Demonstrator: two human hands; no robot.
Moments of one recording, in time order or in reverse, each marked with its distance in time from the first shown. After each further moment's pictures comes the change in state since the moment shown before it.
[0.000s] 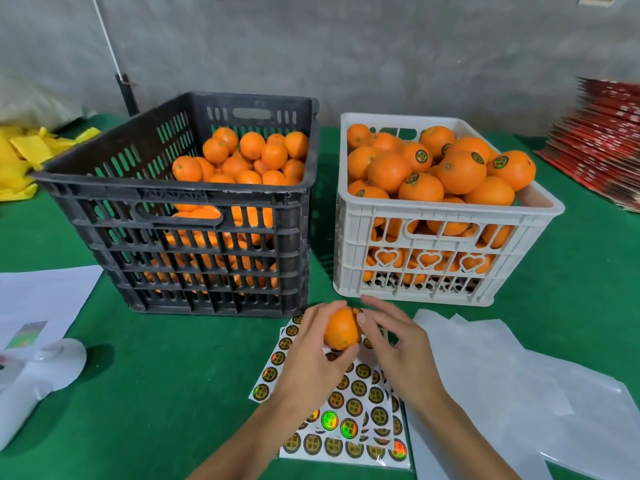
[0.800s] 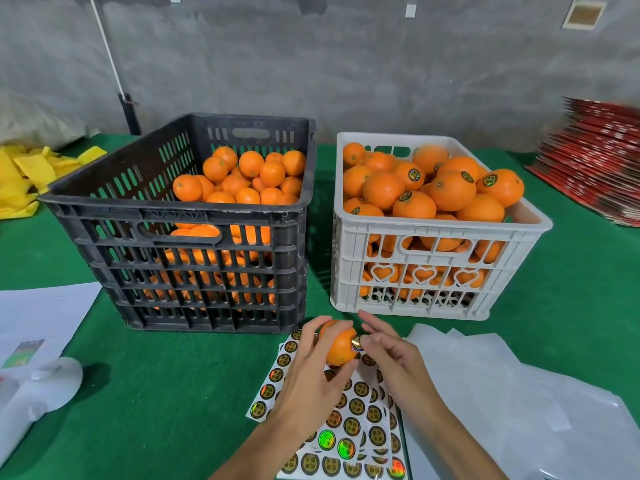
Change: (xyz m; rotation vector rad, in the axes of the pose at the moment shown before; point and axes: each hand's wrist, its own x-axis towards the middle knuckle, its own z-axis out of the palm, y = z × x) left_hand -0.002 0.000 -0.001 0.072 -0.064 0.077; right_hand -0.003 -0.012 -0.003 0.425 -0.126 0.267
